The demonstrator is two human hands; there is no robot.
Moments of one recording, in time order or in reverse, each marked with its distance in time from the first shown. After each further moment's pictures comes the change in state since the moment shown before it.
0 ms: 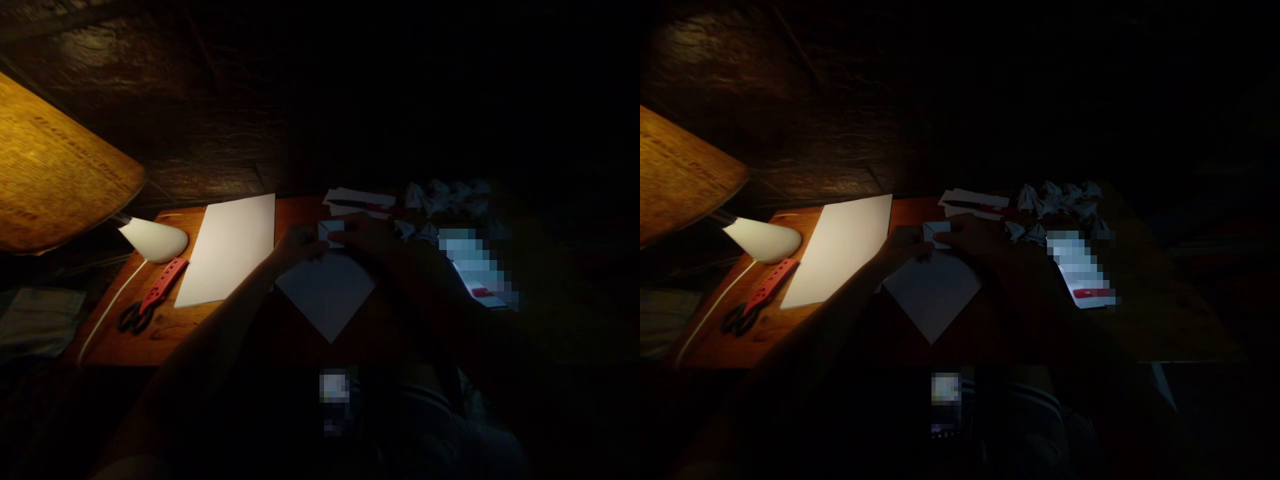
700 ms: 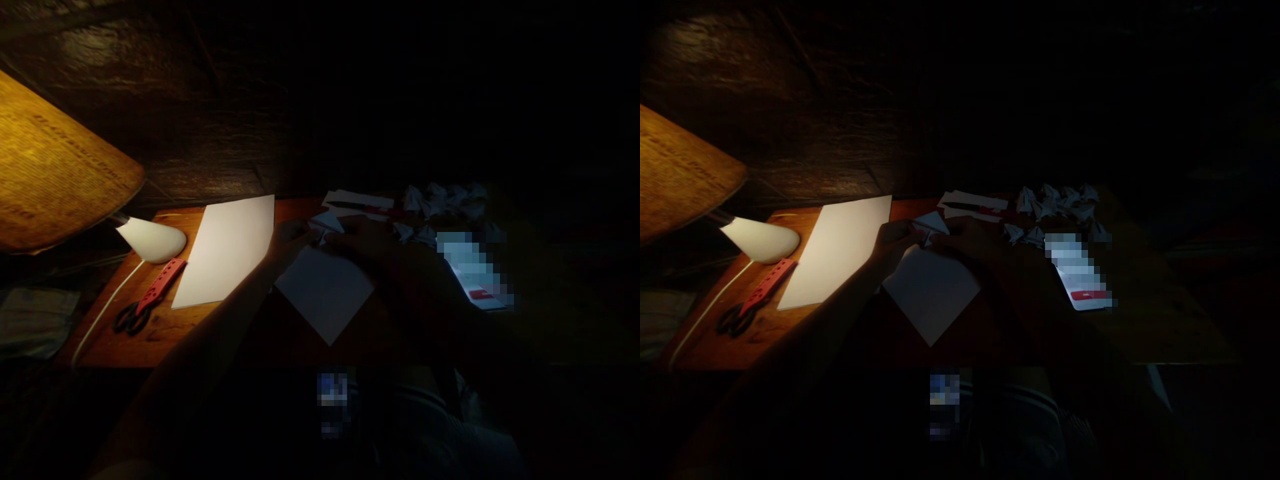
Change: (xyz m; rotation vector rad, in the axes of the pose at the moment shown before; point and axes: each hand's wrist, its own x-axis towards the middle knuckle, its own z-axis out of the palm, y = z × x) left_hand 0.003 -0.001 -0.002 -0.058 0.275 0.167; right_hand -0.008 -0.006 0.006 -0.112 0.061 0.016
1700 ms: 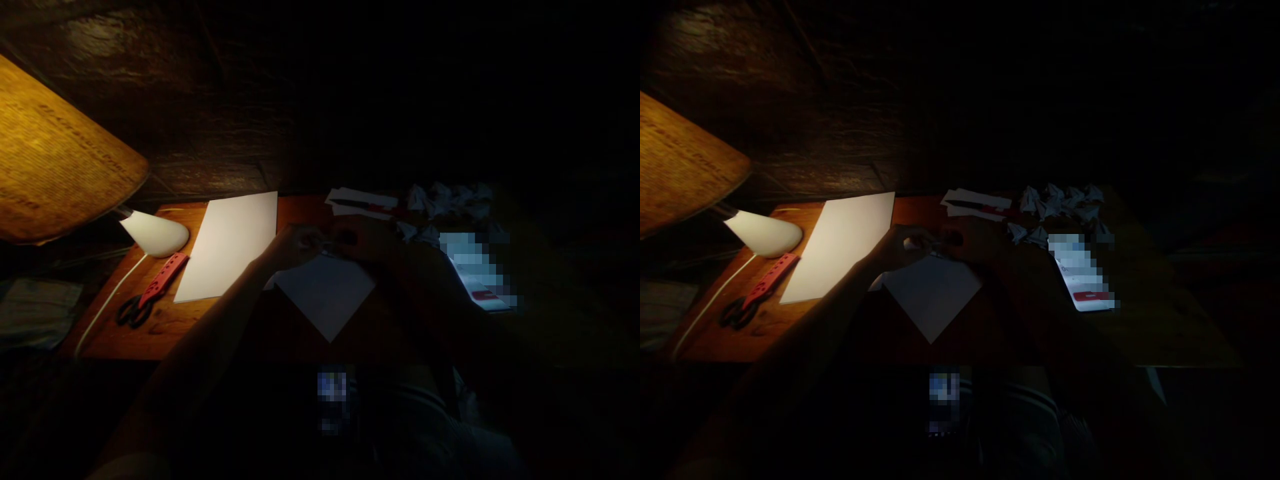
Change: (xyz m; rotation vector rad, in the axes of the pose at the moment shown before) left_hand 0.000 0.002 -0.021 0.578 -0.311 0.222; right_hand 0.010 0.016 -0.015 -0.667 -0.104 -0.422
